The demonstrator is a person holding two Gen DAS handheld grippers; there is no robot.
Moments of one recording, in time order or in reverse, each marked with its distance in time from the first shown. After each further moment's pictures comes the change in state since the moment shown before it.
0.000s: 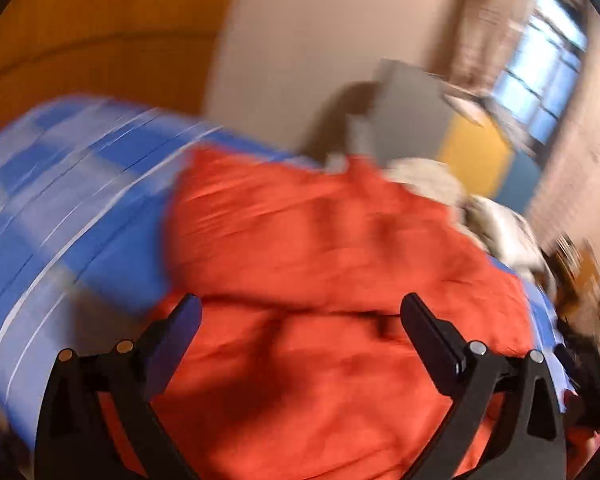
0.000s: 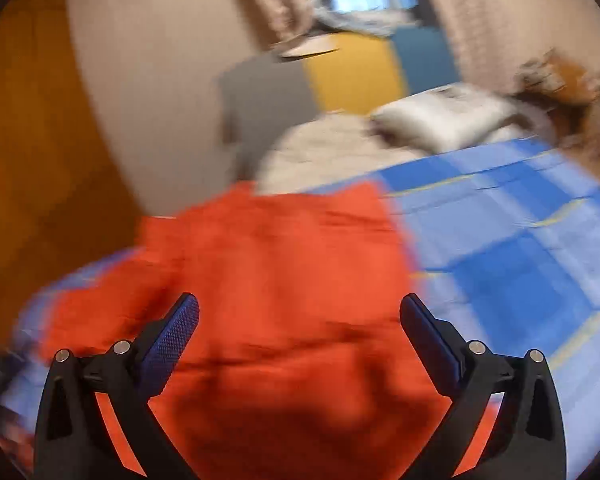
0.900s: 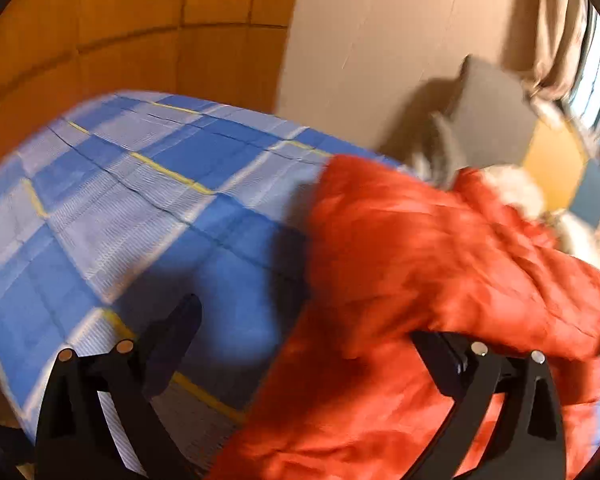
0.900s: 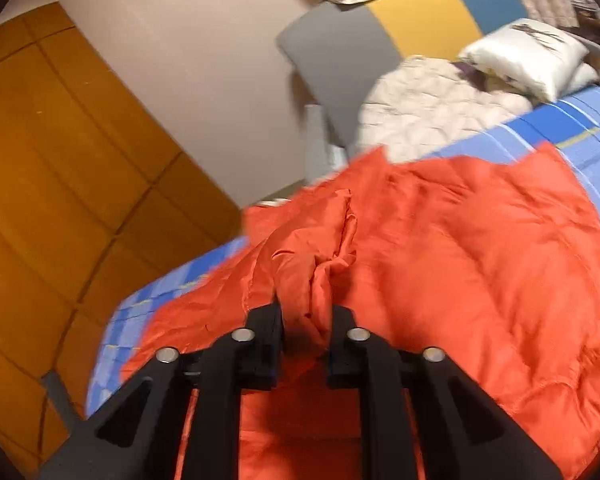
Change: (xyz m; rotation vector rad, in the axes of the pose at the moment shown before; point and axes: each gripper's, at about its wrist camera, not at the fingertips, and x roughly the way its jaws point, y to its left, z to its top) left arm 0.062 0.046 0.049 0.027 0.014 0.246; right arm 0.070 0.051 0.011 0.093 0.121 0.091
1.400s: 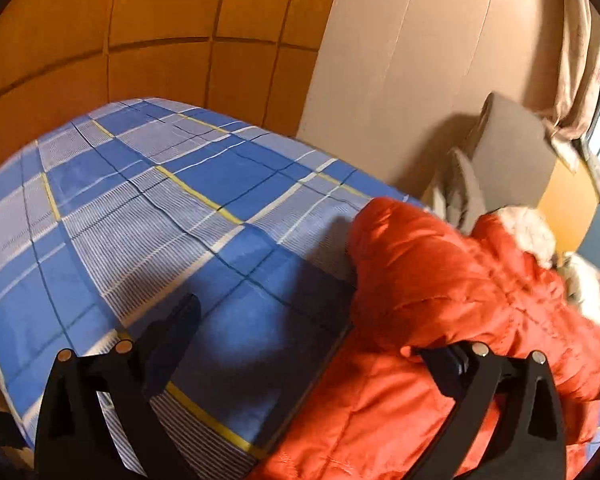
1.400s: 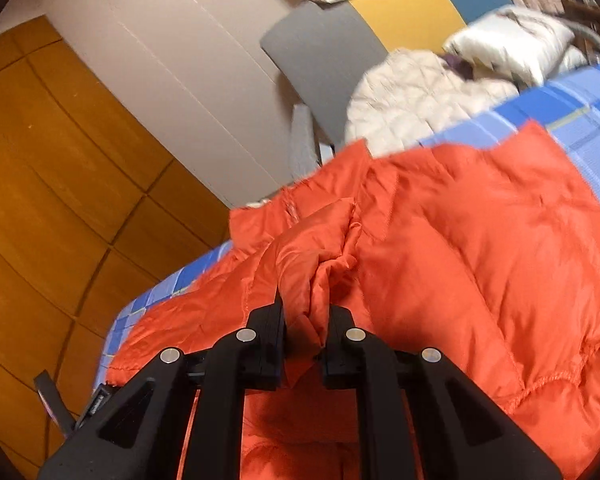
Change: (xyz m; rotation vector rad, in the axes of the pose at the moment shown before) left arm 0.002 0.023 0.019 -0.090 -0.084 0.045; right arm 0.002 0.004 0.003 -0.008 -0.009 0.025
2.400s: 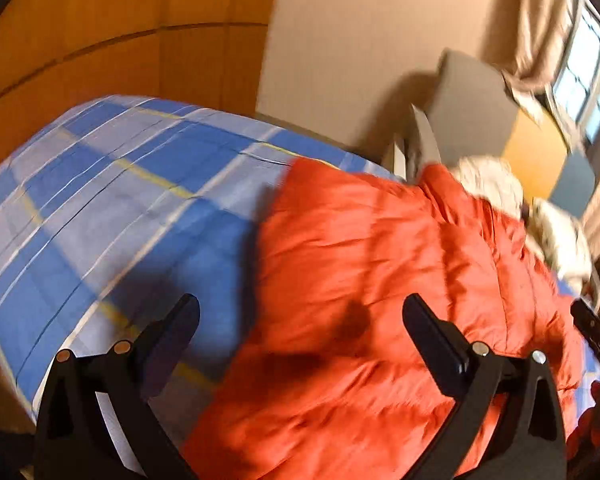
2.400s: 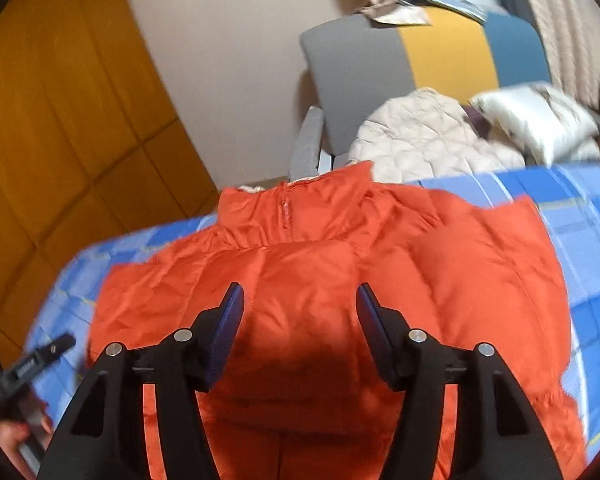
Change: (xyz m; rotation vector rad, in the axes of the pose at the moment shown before) left arm -0.025 -0.044 -0.013 0.134 0.098 -0.116; right arm 0.001 0.018 0.001 -0.334 0.026 -0.097
